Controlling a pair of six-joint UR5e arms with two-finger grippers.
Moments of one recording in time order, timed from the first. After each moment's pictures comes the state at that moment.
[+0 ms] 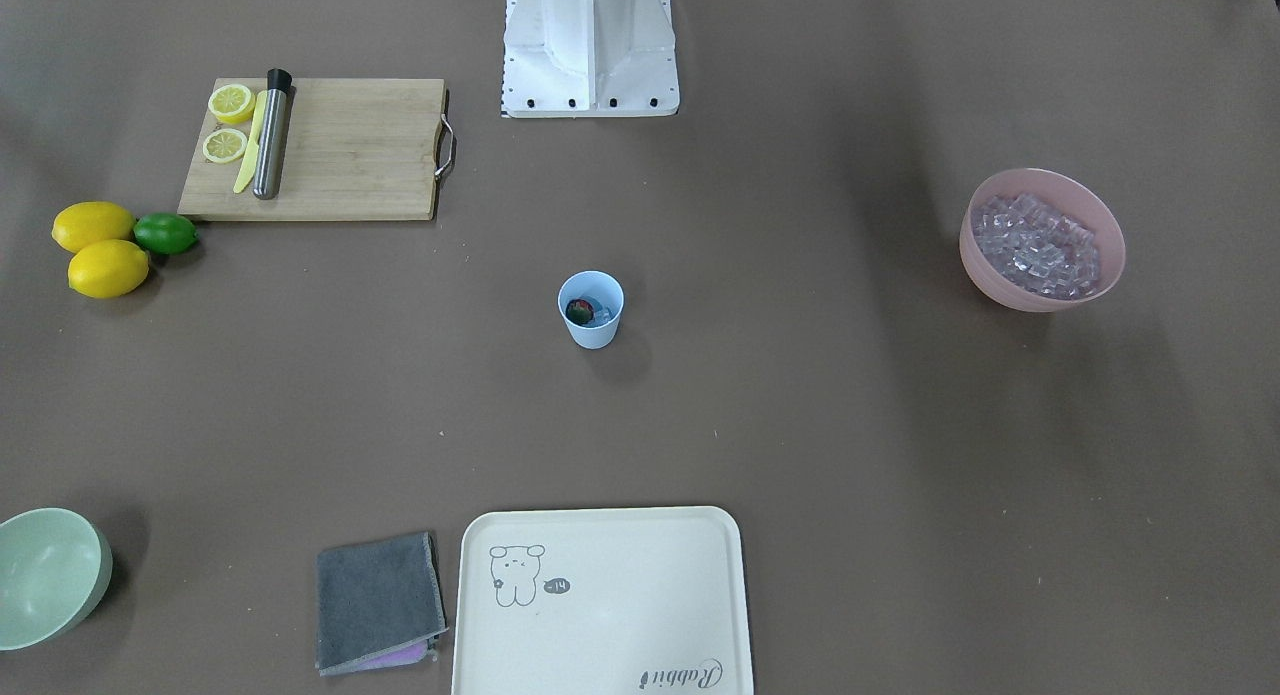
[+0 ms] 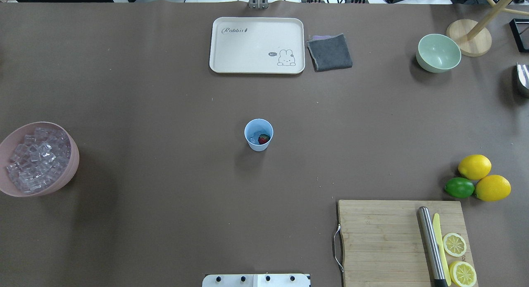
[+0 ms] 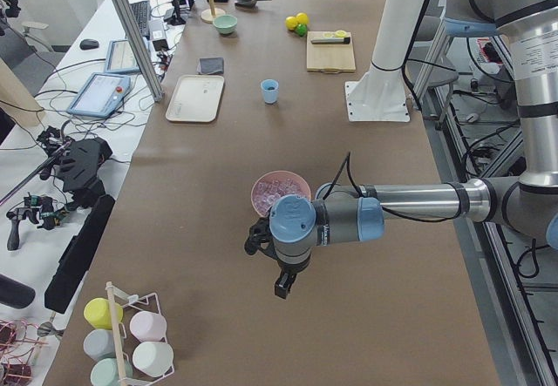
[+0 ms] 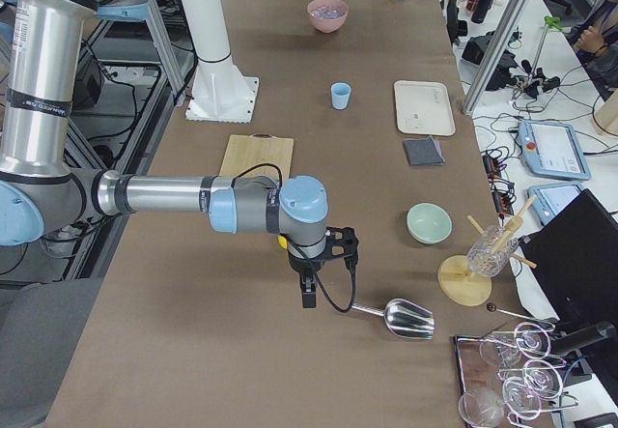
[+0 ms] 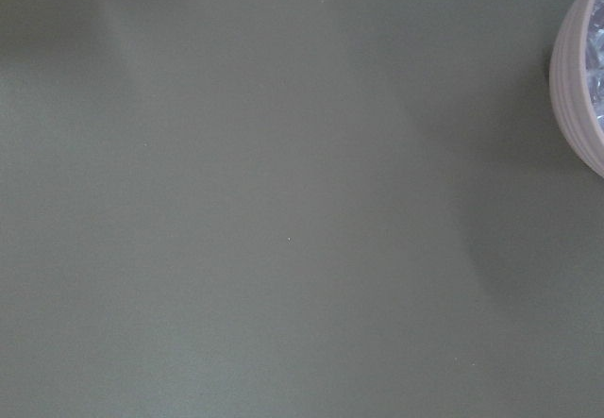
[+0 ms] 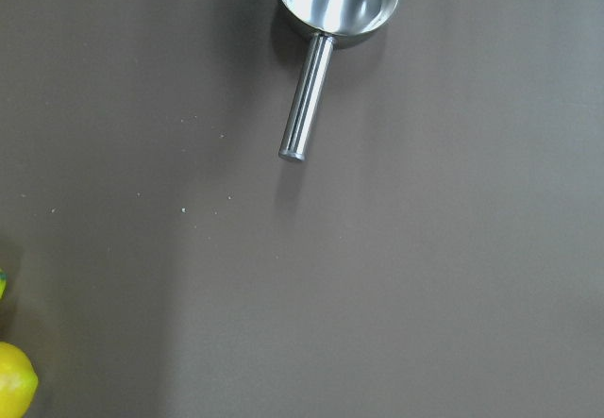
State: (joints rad) left arm -1.65 -1.30 -1.81 -1.49 -2.38 0.55; right arm 1.59 -1.81 1.84 -1.56 2.22 -0.09
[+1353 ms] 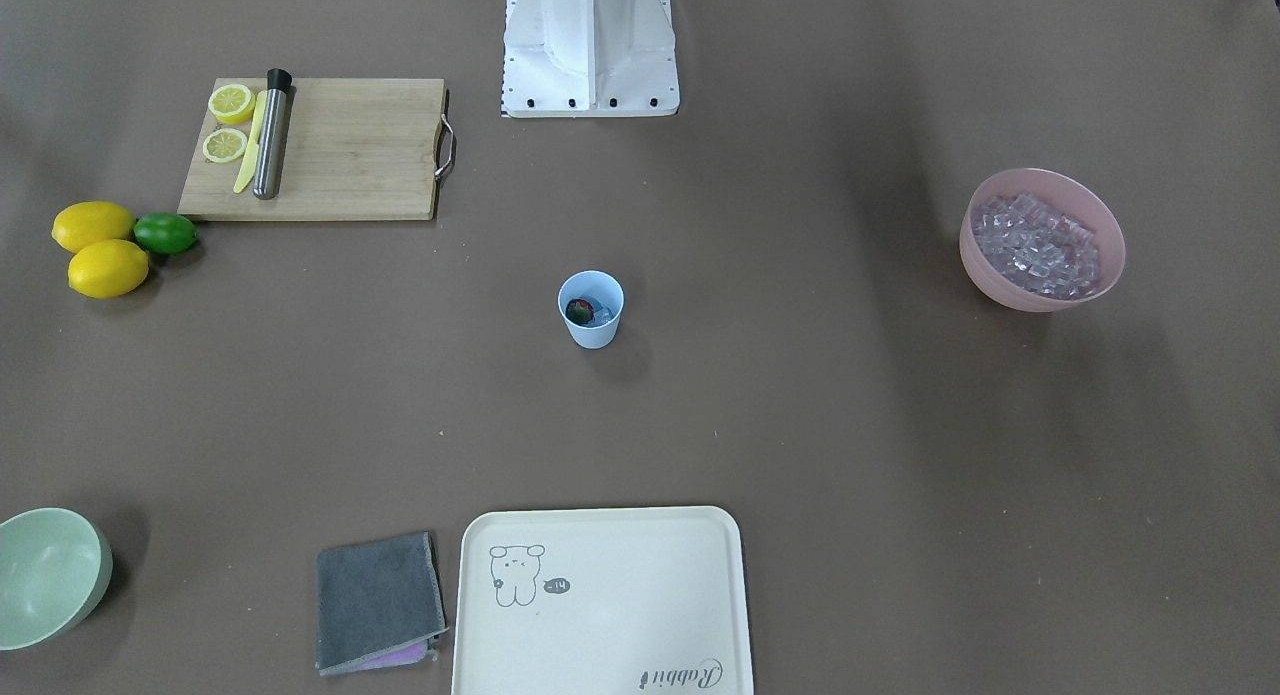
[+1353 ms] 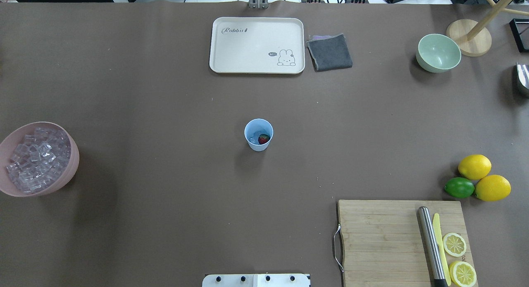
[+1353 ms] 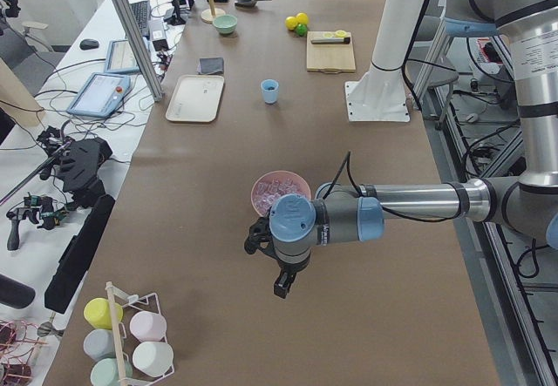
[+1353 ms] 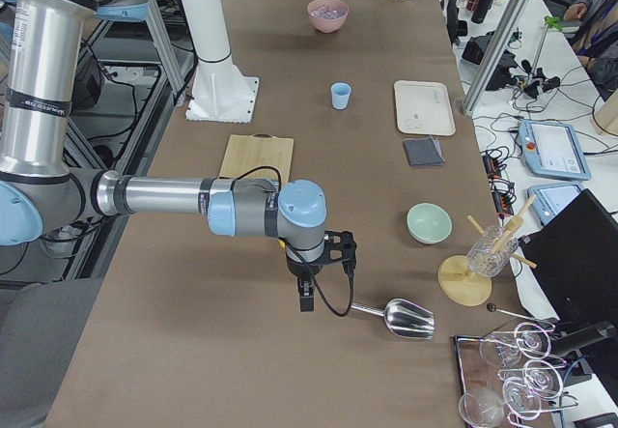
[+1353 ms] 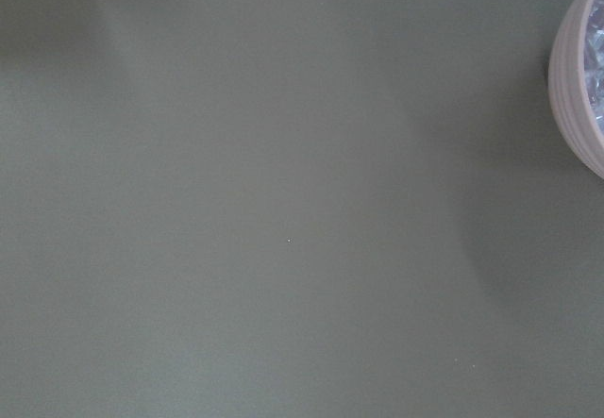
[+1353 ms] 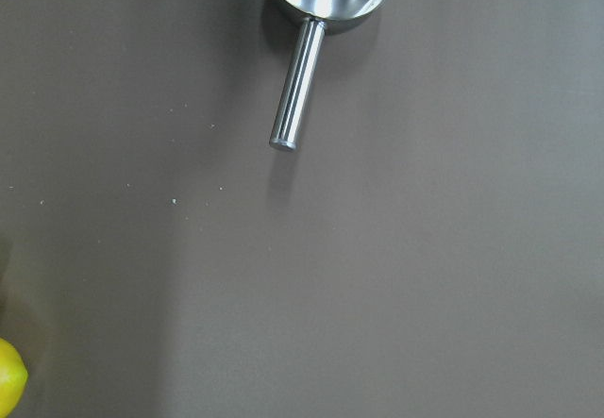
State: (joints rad) left arm -1.65 -1.30 -1.81 -1.49 -2.38 0.55; right arm 1.60 -1.82 1.84 -1.56 2.22 -0.10
